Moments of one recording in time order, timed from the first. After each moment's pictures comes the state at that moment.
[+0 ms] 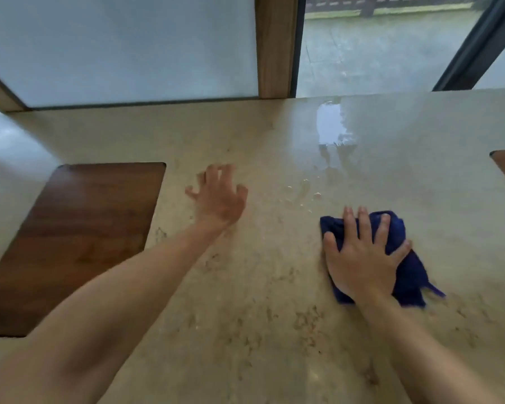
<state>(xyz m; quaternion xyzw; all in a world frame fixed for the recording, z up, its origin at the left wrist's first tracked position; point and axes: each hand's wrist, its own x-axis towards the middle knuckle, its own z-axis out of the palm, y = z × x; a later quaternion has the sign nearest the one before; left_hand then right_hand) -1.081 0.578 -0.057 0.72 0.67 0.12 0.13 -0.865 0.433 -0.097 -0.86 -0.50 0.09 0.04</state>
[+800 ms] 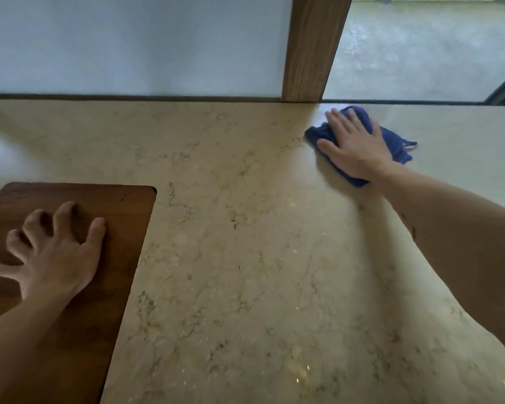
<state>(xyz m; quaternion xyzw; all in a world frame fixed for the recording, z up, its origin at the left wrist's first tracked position) -1.328 0.648 -0.121 0.51 0.85 0.09 0.09 -0.810 0.770 -0.100 -0.71 -0.70 0.07 0.02</state>
